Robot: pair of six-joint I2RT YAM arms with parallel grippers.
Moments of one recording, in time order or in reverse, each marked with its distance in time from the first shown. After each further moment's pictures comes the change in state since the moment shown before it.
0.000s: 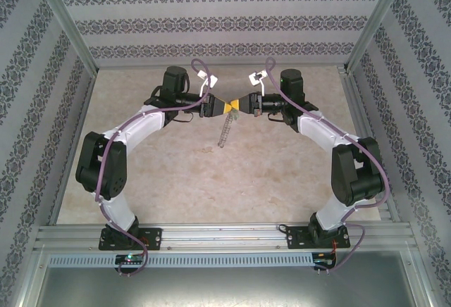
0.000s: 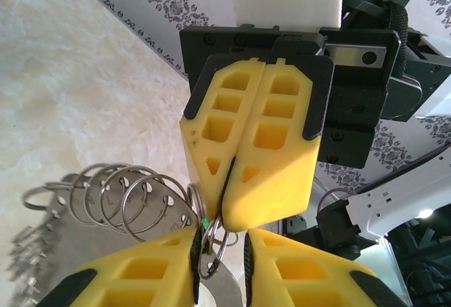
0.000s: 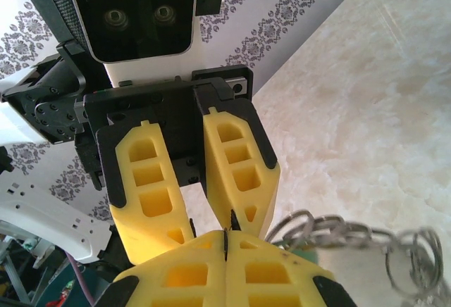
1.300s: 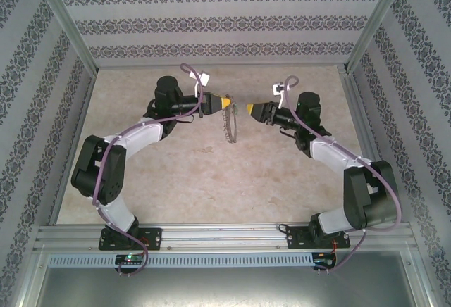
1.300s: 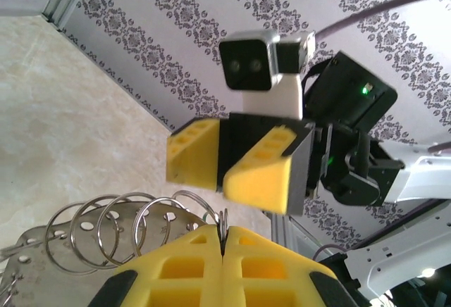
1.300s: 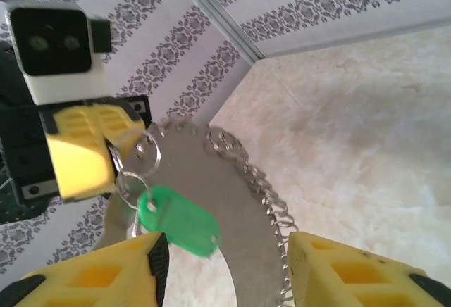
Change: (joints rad) left arm -0.001 -0.055 -0.216 0.566 -0.090 -0.350; right arm -0.049 -0.225 -0.371 0.310 0.318 0.150
